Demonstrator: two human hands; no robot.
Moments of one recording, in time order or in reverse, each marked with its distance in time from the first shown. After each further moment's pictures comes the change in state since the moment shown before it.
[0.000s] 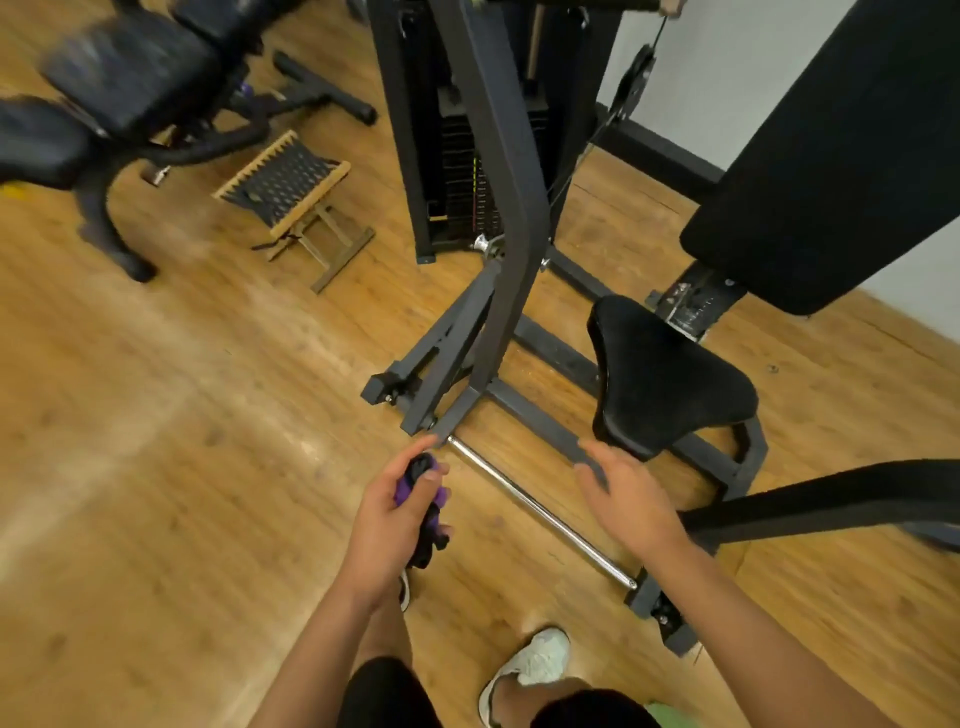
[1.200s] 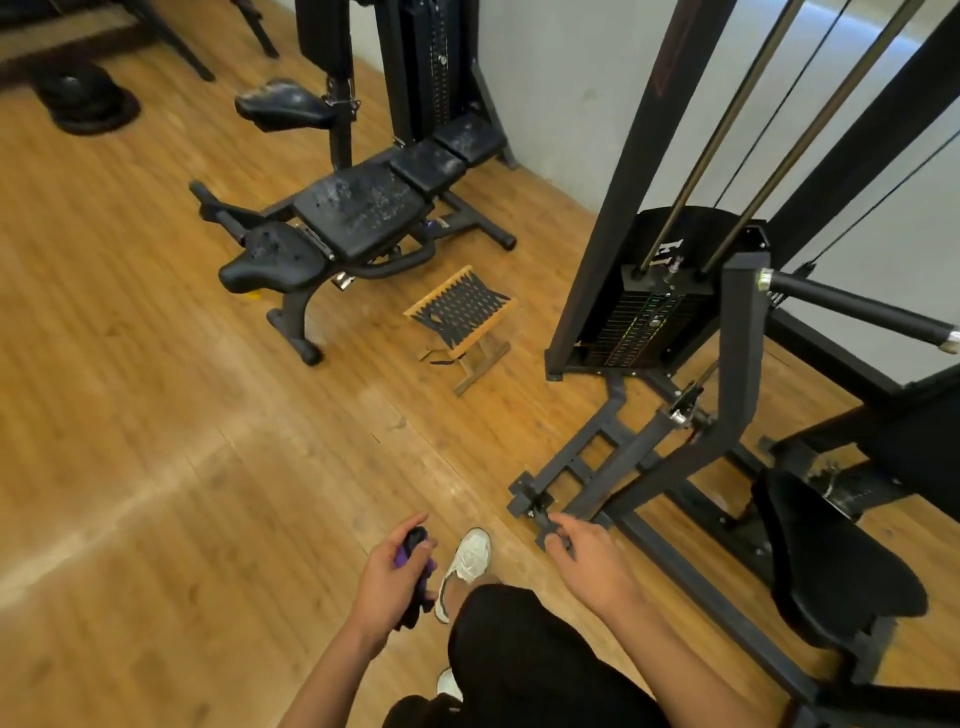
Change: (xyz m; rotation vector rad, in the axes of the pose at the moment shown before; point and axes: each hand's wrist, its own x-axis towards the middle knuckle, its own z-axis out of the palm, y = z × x) left_hand 0.016 0.159 -0.391 -0.011 0.181 -0.107; right_hand 0.028 -0.436 0.098 -0.206 -0.044 -0.159
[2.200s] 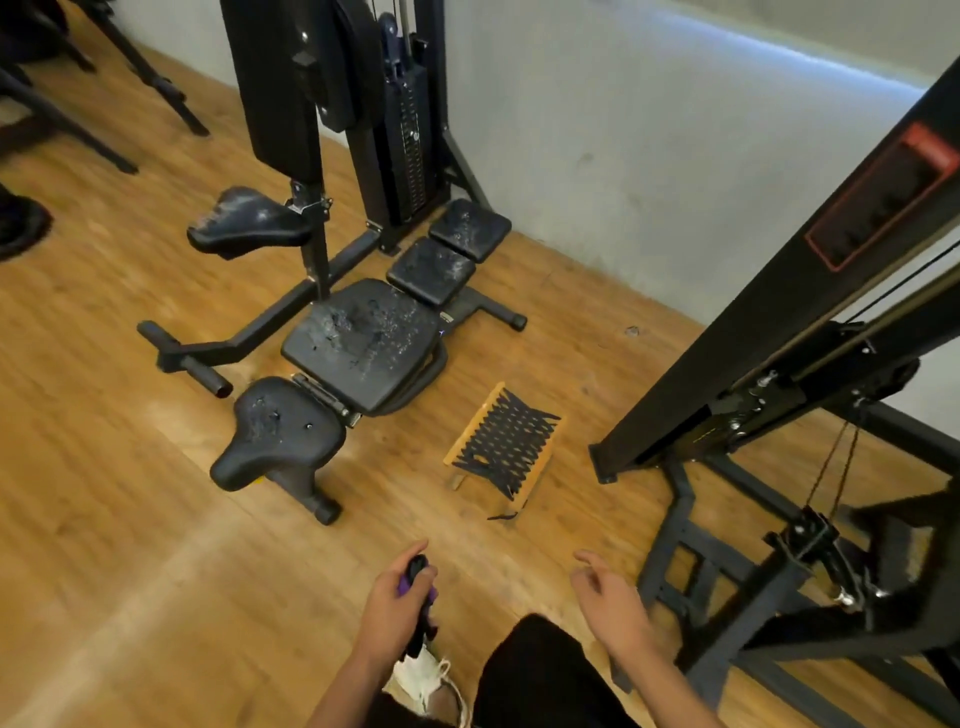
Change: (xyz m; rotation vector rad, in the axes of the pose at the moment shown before) left_hand 0.397 0.290 -0.191 0.173 -0.086 -0.049; right_hand 0.366 -0.278 -0.069 0.471 0.019 0.362
